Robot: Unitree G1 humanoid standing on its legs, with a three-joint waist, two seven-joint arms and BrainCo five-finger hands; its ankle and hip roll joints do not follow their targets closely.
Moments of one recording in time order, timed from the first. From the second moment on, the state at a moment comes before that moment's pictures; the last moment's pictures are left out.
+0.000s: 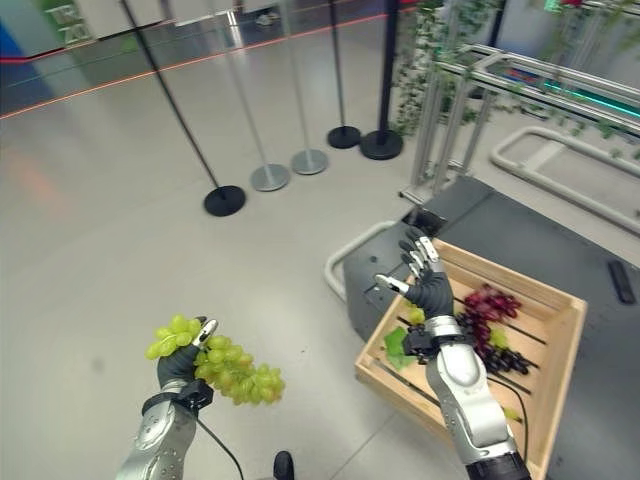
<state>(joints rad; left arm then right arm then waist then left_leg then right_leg) 0.10 0.16 -0.04 0.00 -0.57 -0.08 0.23 -0.12 -0.35 0.12 -0.15 0.36 -0.08 -0.14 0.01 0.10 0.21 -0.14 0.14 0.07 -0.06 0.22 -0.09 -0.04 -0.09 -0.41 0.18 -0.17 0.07</state>
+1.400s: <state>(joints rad) 0.09 0.25 -0.02 -0.13 -0.51 -0.08 0.15 -0.11 -0.34 0.05 -0.12 0.34 -0.07 -0.17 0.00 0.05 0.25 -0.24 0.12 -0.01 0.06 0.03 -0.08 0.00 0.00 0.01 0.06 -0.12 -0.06</state>
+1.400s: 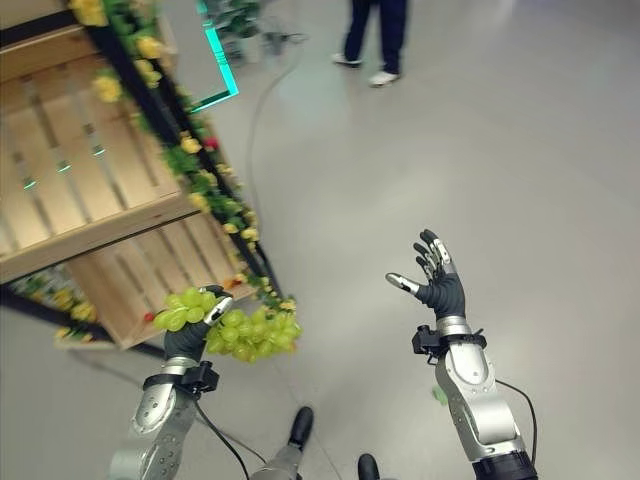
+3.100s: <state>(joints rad) -0.21 0.49 0.03 -0.37 -0.69 -0.11 0.09 -0.08 -0.28 0.10 0.30 0.35 0.03 -0.08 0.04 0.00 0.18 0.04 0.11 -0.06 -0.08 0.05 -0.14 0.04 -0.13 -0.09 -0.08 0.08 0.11</state>
